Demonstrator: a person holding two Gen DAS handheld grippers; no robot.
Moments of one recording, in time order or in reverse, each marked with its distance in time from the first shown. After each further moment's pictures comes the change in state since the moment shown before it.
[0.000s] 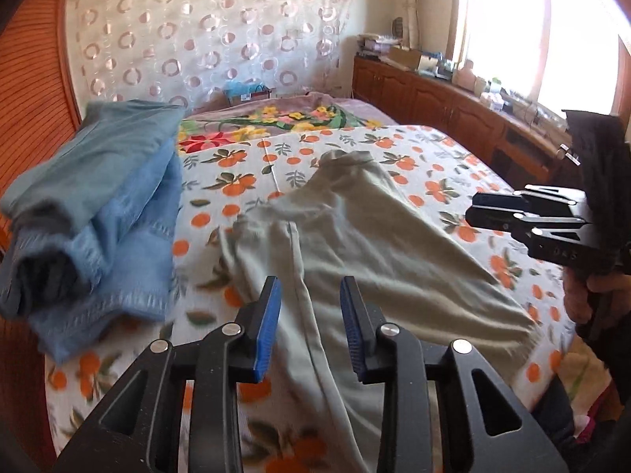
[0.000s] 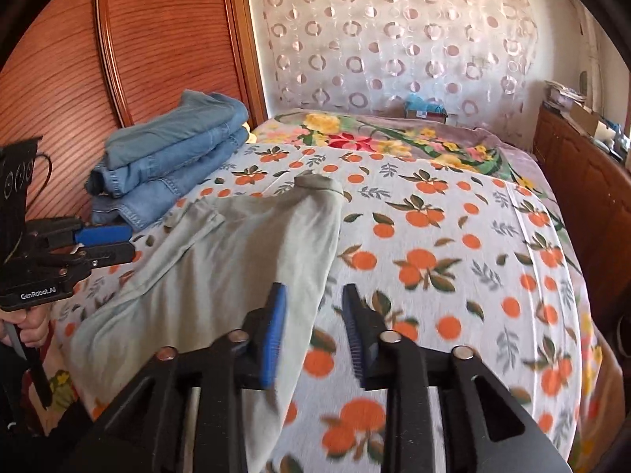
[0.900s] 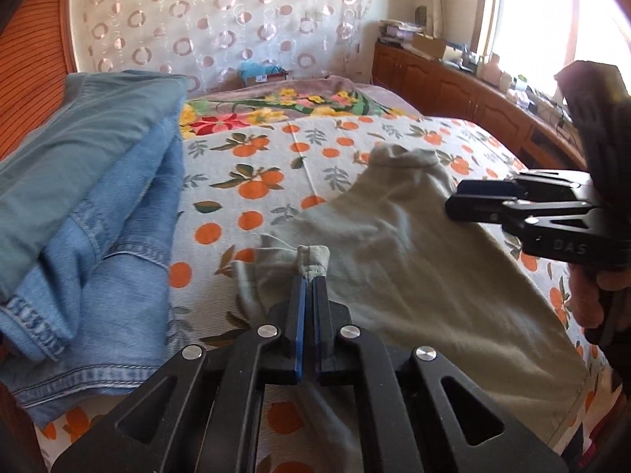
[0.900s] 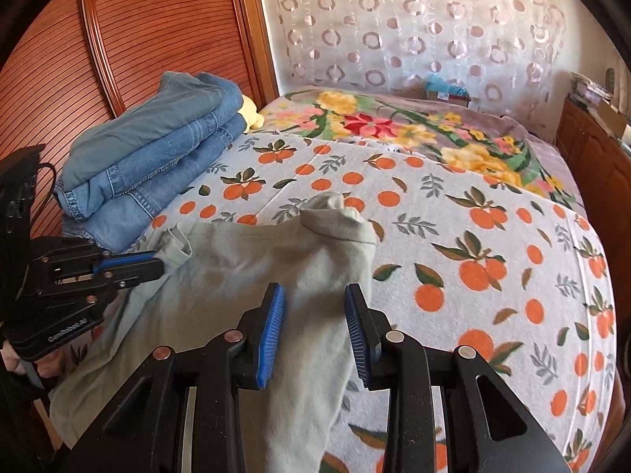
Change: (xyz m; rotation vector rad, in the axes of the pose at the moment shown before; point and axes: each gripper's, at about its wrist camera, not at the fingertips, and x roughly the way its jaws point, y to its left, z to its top) left arm 0.051 0.033 0.018 -0.065 0.048 0.036; right arm 0.104 -0.002 0.063 -0.012 0.097 0.063
